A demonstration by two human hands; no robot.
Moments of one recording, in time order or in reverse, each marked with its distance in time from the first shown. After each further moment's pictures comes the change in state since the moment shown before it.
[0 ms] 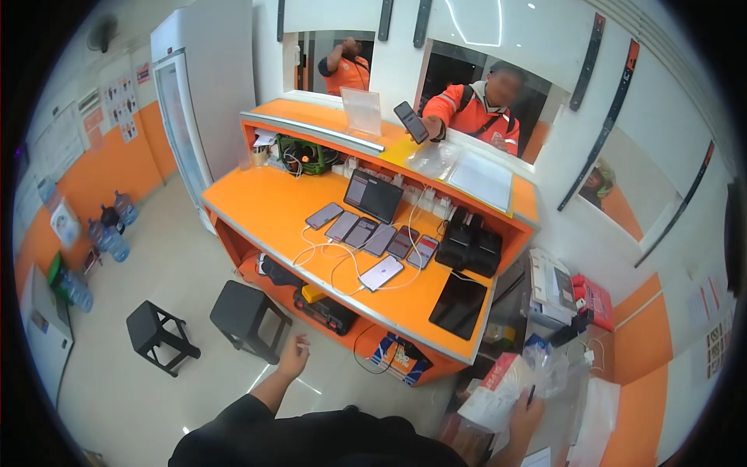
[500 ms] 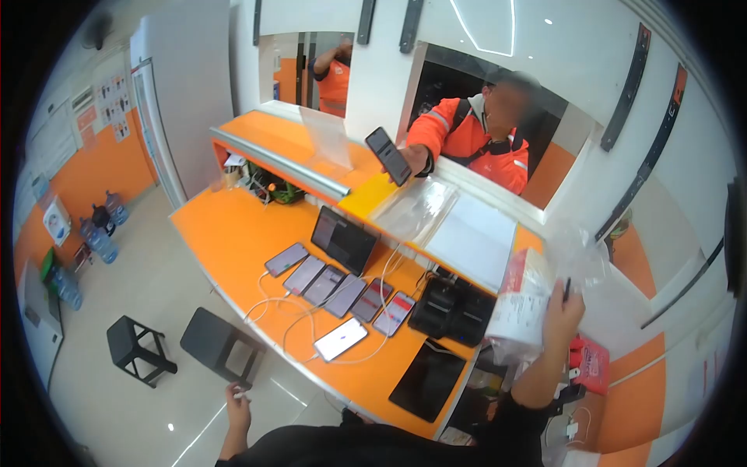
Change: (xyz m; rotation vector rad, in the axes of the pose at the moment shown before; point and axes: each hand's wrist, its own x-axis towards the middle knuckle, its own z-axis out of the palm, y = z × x) left_hand 0.032 -0.010 0.017 0.002 0.491 -0.289; right_hand 0.409 -0.200 0.137 0.369 0.179 -0.350
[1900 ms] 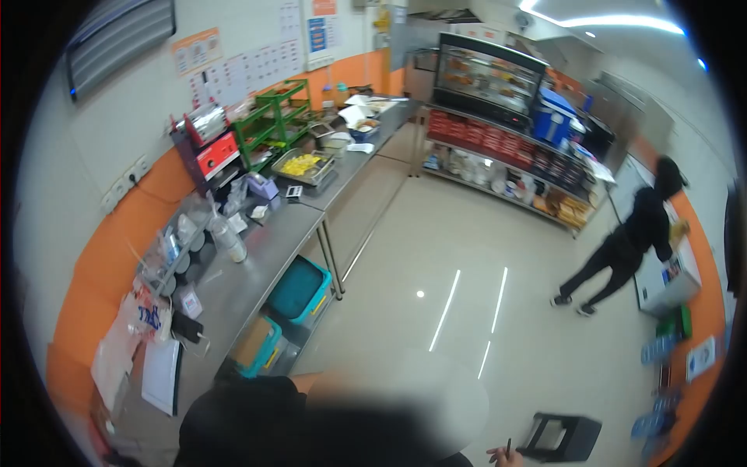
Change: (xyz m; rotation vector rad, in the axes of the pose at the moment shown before) left_hand -0.576 -0.187 -0.170 -0.143 1.019 -1.261; right_hand -0.841 -0.635 0.081 -0.358 2.390 1.870
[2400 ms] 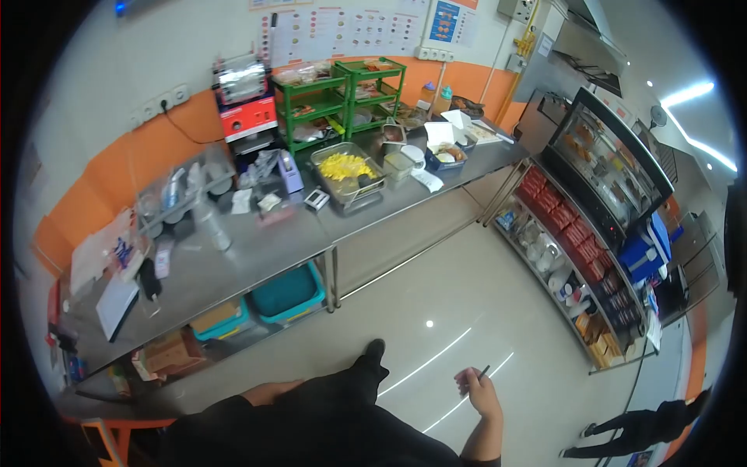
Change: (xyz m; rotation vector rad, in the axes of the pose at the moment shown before) left_hand 0.123 0.028 -0.120 -1.415 0.218 -0.440; right_hand 0.547 -0.425 0.016 -0.007 -0.617 -0.467
